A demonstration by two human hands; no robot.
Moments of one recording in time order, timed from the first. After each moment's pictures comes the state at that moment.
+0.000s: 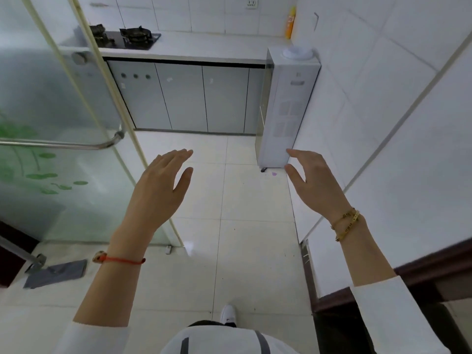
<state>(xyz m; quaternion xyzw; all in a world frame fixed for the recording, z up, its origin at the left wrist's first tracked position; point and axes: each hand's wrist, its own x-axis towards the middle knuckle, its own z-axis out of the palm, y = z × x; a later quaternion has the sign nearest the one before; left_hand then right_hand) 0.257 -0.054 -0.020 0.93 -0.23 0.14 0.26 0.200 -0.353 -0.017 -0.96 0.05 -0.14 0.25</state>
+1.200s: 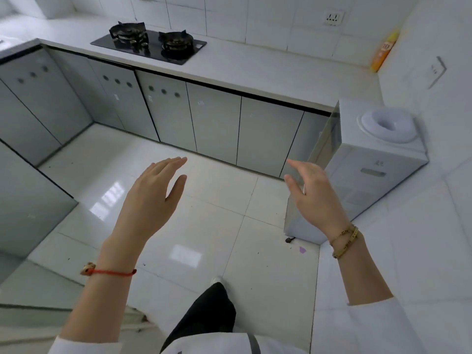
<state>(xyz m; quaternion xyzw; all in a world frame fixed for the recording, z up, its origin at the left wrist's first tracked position) 0.785 -0.207 -0.026 0.96 -0.06 0.15 0.25 0.817 -0.510 -0.032 -0.95 -0.08 -0.07 0.28</state>
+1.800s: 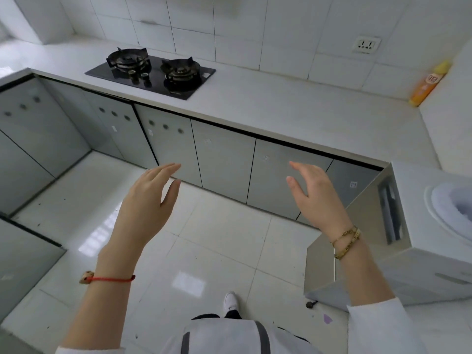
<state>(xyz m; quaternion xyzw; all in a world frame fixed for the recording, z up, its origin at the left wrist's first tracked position) 1.114 -0.150 -0.035 0.96 -0.02 0.16 0.24 1.160 -0.462 -0.037 -0.95 -0.09 -0.07 0.28</state>
